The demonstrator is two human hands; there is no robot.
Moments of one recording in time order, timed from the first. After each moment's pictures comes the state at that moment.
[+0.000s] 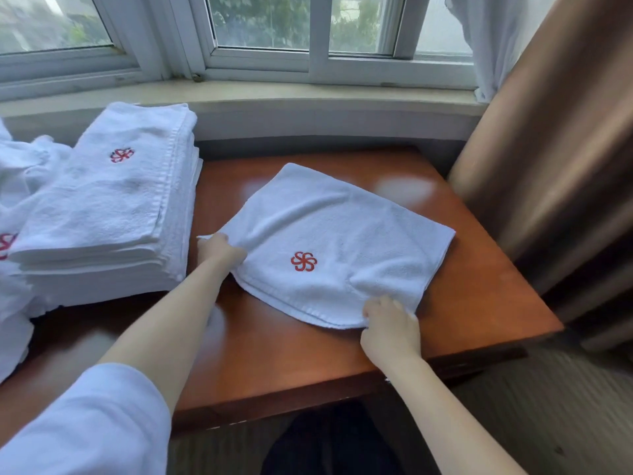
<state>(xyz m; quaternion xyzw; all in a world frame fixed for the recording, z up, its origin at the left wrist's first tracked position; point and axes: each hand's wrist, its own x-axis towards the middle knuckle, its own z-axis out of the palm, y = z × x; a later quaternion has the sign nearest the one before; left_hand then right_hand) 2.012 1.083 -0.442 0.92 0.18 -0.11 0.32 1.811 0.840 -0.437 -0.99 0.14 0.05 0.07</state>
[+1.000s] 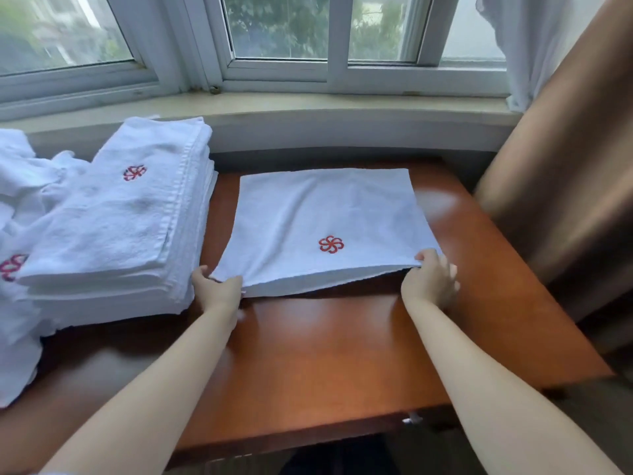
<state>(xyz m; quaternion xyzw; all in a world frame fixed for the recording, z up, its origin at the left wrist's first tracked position) 1.982 1.077 -0.458 0.68 0.33 0.08 0.65 1.934 0.775 -0.452 -0.89 0.35 -0.19 0.24</state>
